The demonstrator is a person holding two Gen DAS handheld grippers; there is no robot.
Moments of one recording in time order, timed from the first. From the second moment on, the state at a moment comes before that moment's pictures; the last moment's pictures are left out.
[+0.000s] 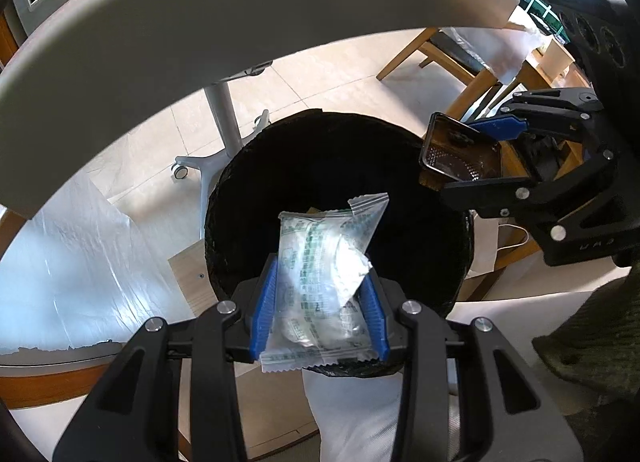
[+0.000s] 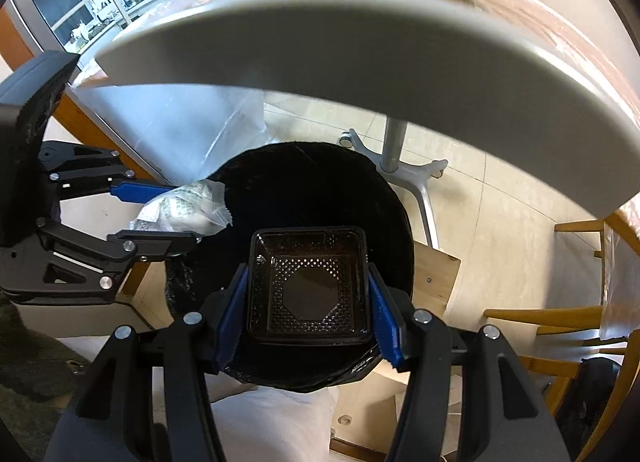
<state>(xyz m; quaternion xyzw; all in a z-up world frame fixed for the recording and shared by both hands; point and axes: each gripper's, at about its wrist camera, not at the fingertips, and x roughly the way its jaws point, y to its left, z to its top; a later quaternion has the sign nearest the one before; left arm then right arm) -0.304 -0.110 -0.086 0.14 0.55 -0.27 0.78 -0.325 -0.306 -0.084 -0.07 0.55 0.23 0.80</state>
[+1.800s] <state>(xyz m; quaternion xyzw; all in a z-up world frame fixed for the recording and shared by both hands) -0.234 -0.080 0.061 0.08 0.39 -0.24 0.88 -0.237 -0.351 0.065 0.02 0.41 0.15 0.90</state>
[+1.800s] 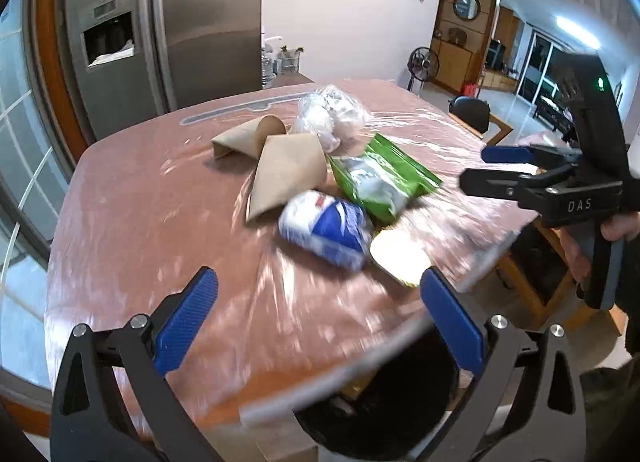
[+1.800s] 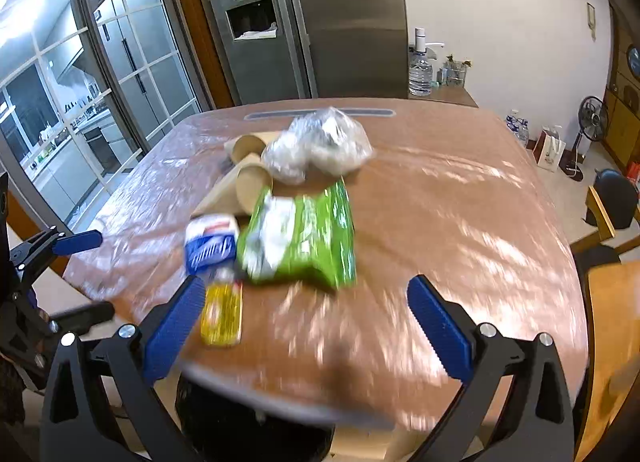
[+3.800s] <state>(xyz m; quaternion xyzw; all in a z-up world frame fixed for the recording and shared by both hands) -0.179 -0.094 0.031 0.08 0.44 -0.26 0.85 -0.179 -0.352 0.023 0.05 0.49 0.16 0.86</state>
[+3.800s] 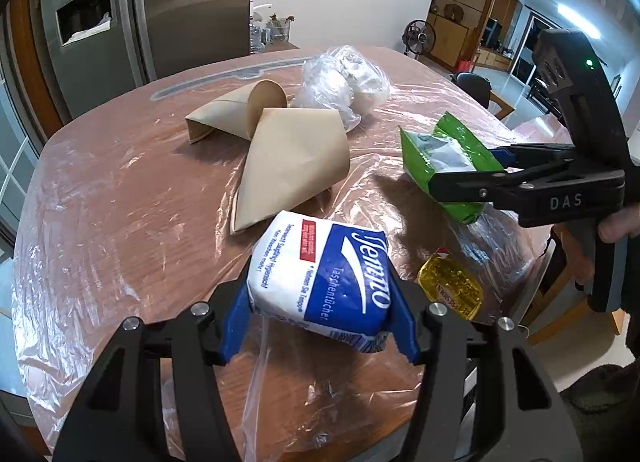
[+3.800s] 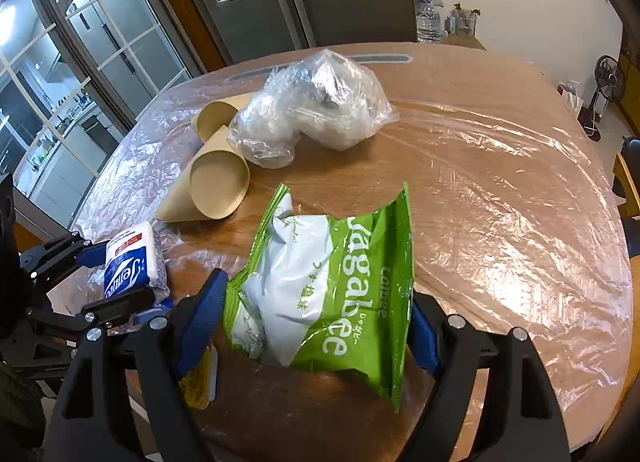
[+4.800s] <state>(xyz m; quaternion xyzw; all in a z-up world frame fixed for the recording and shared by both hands) -0.222 -0.072 0.063 0.06 0.41 -0.23 0.88 -0.228 -0.355 0.062 0.05 0.45 0.19 0.87</state>
